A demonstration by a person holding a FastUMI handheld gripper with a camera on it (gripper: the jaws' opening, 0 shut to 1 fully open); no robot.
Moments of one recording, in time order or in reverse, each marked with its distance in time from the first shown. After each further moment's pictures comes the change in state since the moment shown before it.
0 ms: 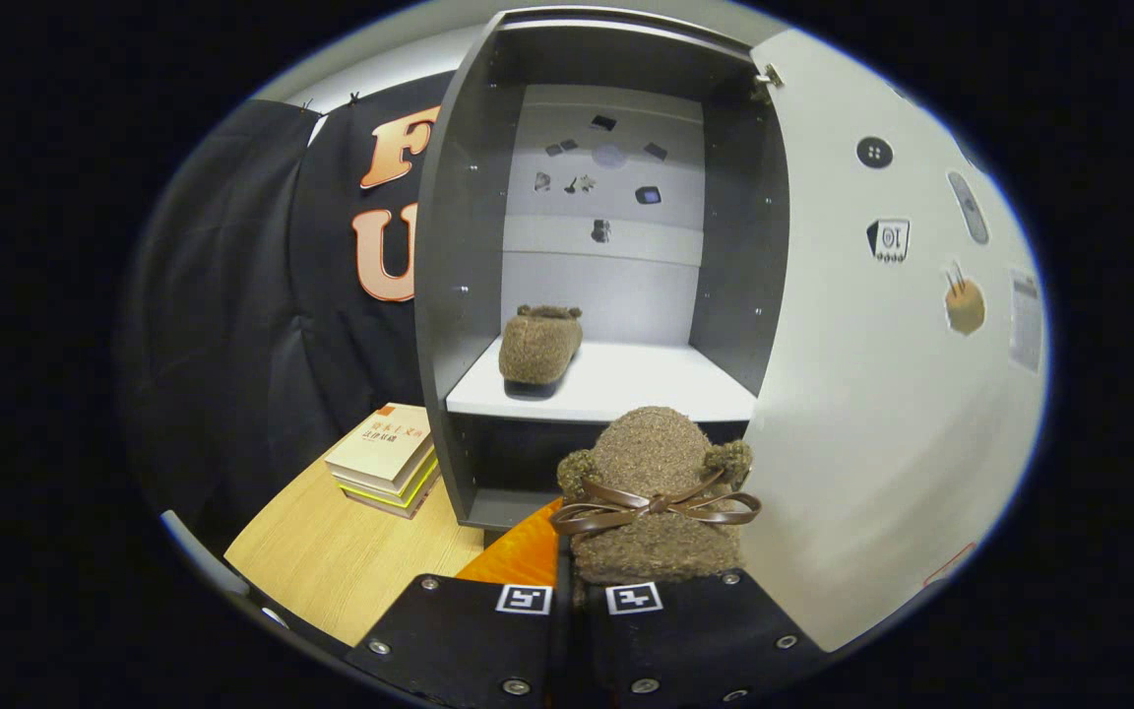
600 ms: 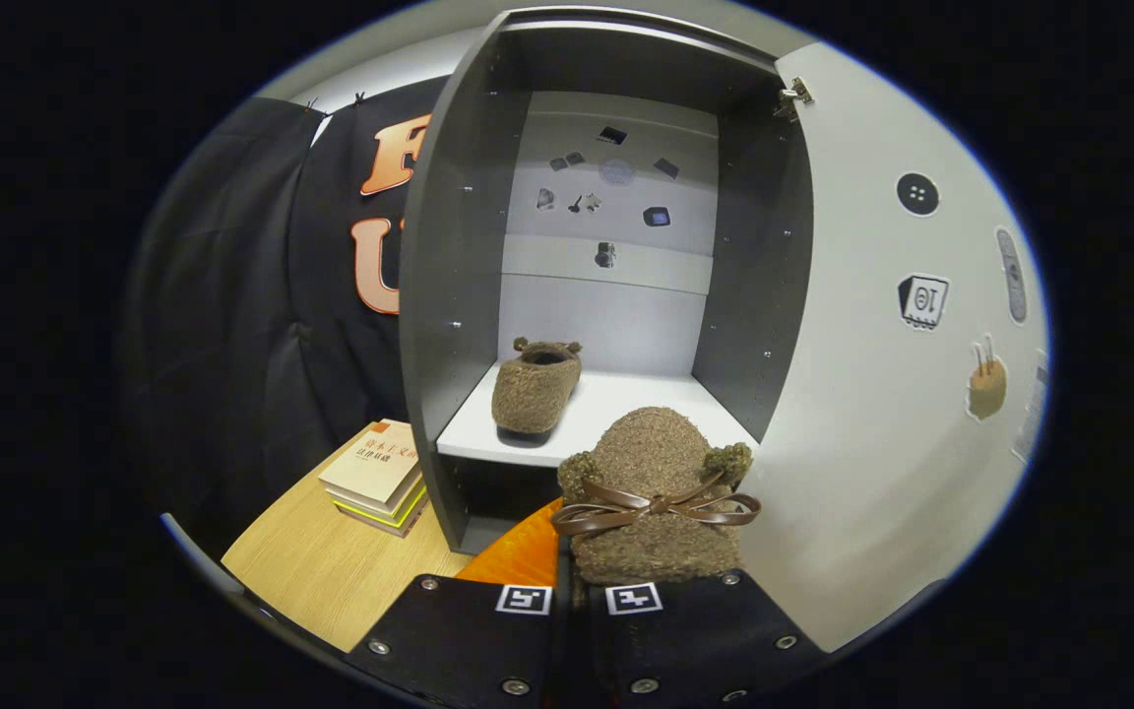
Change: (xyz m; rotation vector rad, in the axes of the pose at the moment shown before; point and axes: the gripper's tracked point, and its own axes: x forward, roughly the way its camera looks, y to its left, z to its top) arm 0.041 -0.009 0.041 -0.015 -0.014 0.011
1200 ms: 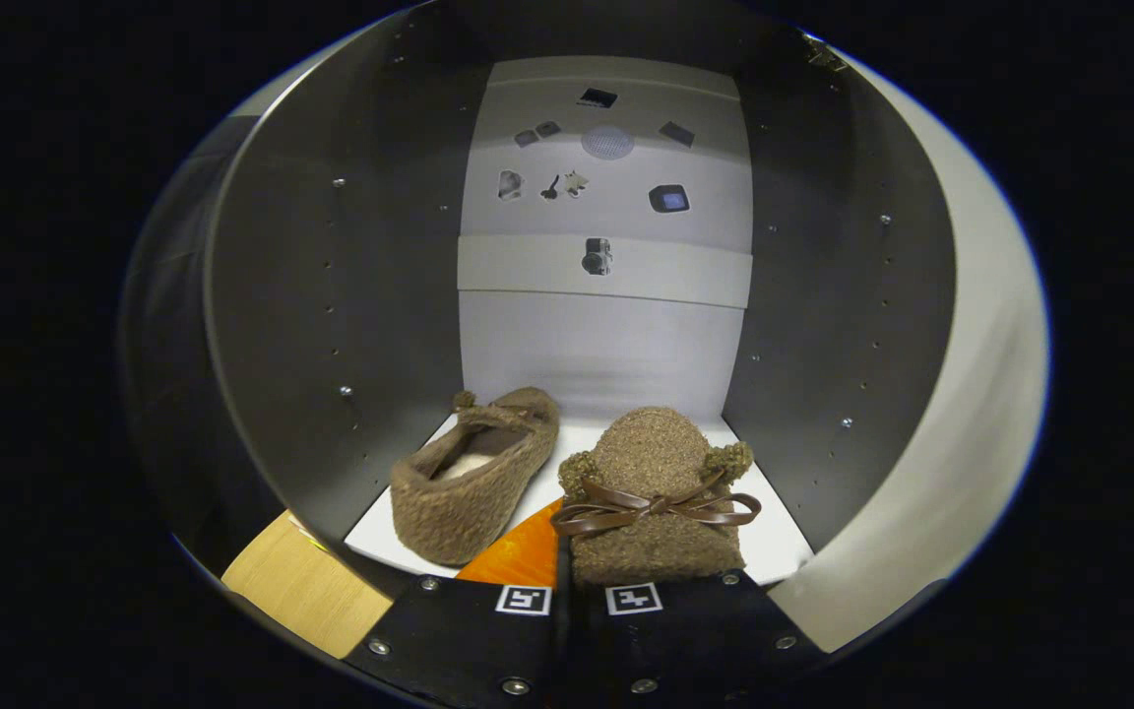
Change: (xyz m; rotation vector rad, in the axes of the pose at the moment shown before) arm 0.149 -0.030 0.055 0.026 0.015 0.083
